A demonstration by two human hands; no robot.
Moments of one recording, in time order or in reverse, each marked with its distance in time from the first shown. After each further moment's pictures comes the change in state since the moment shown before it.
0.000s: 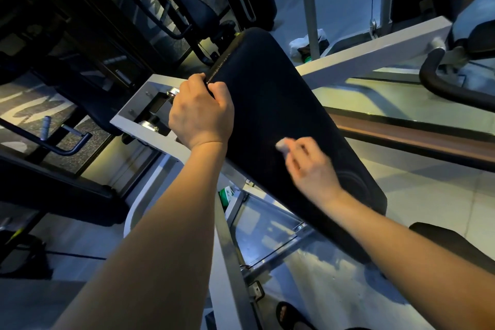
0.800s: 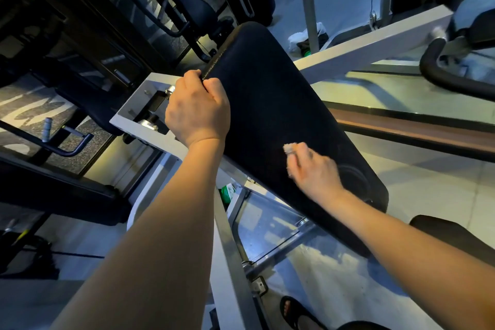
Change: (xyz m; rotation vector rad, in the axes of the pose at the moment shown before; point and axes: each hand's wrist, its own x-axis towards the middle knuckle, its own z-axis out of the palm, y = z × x) left_hand 0.000 0.000 0.003 0.010 0.006 -0.005; right_hand -0.017 0.016 0.010 -0.190 -0.070 0.117
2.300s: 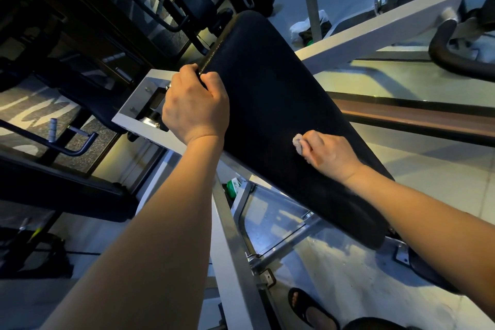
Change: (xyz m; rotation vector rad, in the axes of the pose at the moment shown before) left_hand -0.002 0.002 -0.006 -0.004 -0.006 0.001; right_hand 0.023 0.050 0.003 -0.006 -0.006 -0.271
